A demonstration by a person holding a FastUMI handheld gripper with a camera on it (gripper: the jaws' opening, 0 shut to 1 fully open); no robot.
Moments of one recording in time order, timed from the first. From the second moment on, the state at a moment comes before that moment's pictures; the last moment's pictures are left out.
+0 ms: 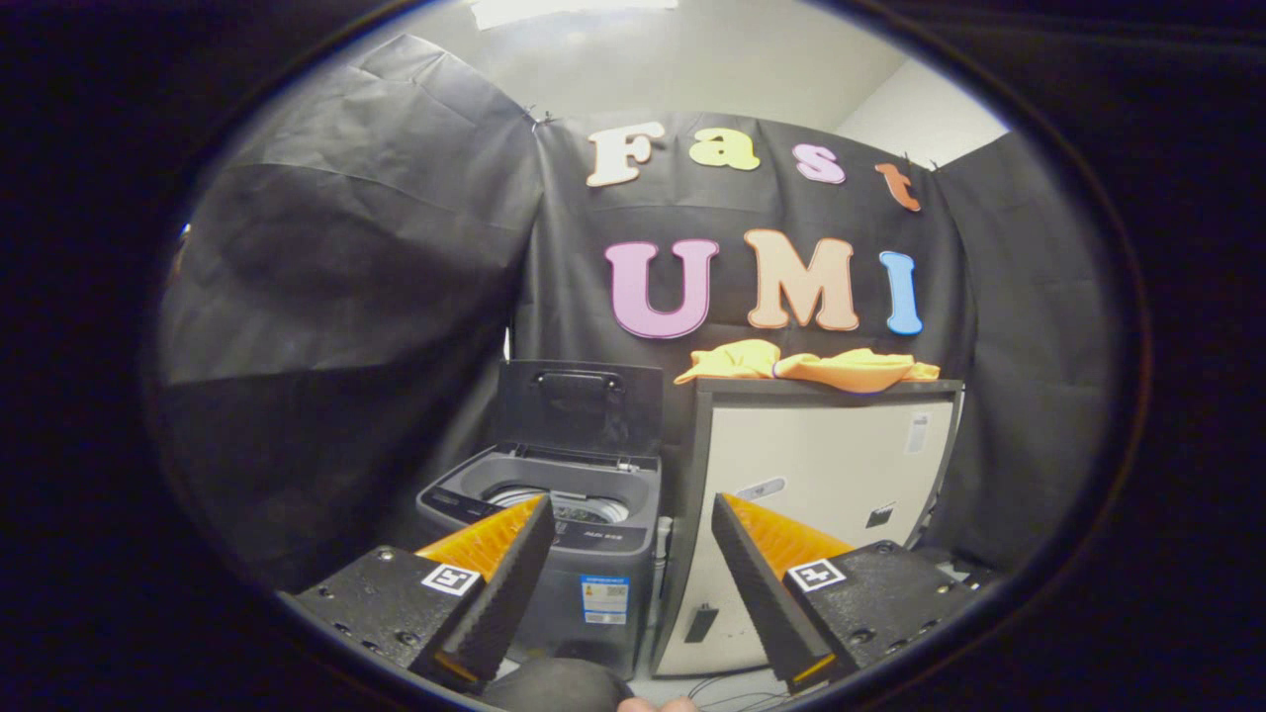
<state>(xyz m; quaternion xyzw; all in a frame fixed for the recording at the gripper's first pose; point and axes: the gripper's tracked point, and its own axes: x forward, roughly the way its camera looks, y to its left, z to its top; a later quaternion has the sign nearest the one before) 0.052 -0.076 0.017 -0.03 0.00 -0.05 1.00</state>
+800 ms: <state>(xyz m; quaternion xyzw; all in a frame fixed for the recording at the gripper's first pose) 0.118 -0.184 0.093 -0.06 0.00 -0.09 0.99</state>
